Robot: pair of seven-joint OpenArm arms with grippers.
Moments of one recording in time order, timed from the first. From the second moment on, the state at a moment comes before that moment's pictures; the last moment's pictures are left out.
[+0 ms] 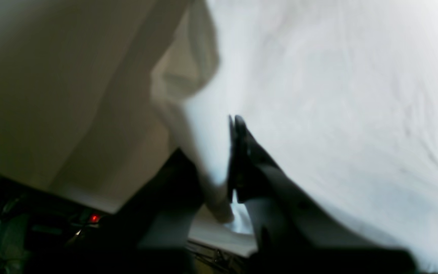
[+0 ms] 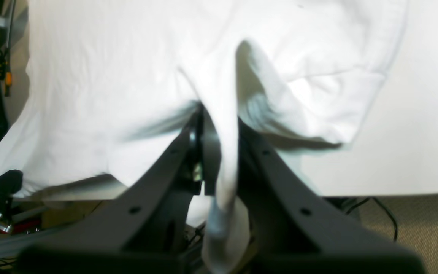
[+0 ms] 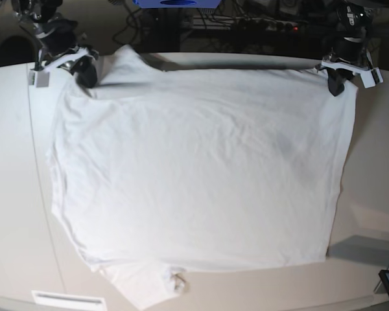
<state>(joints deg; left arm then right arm) 38.6 -10.9 -35.7 103.0 -41.9 -15.6 24.4 -44.4 16.6 5.4 112.7 55.3 3.9 -23.6</state>
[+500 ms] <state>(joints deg) 32.7 -9.9 -44.3 103.1 -55.6 -15.4 39.1 -31.8 16.8 5.7 114.0 59.4 3.7 -35.5</state>
